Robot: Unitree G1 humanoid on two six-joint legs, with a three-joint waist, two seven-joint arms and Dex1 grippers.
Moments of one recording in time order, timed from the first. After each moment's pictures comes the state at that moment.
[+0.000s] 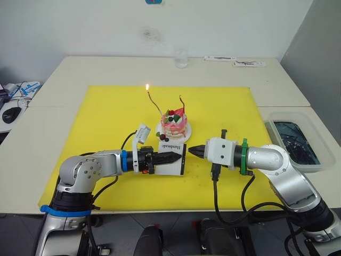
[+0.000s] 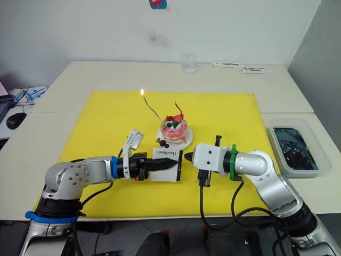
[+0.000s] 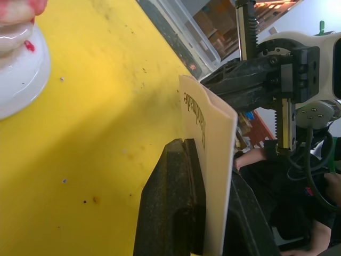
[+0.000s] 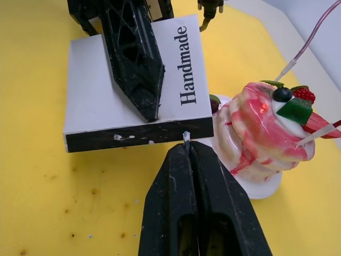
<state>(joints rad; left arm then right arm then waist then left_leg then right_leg) -0.43 0.54 0.05 -0.12 -0.96 1.19 -0.83 -0.41 -0.60 0.33 -0.50 -0.01 0.40 0.86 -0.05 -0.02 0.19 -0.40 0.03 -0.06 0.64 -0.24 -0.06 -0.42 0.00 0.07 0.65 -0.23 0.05</state>
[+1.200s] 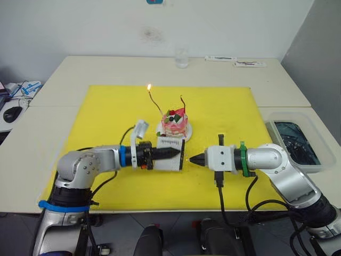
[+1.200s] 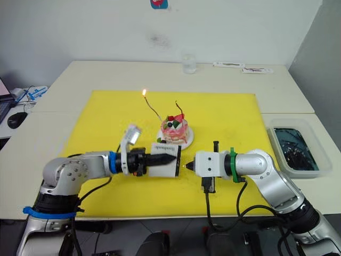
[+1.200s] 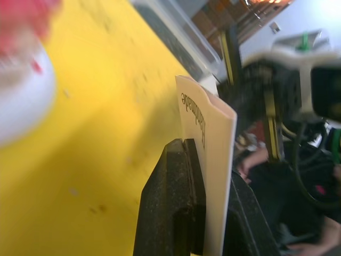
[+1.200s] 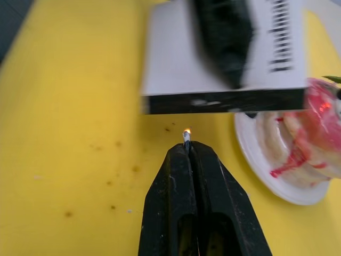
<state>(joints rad) -0.49 0.59 0.06 -0.09 -0.91 1.11 -0.87 -0.42 -0.68 0.37 -0.47 0.03 0.32 1.01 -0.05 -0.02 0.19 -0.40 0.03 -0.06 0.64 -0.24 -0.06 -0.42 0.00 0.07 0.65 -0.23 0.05</state>
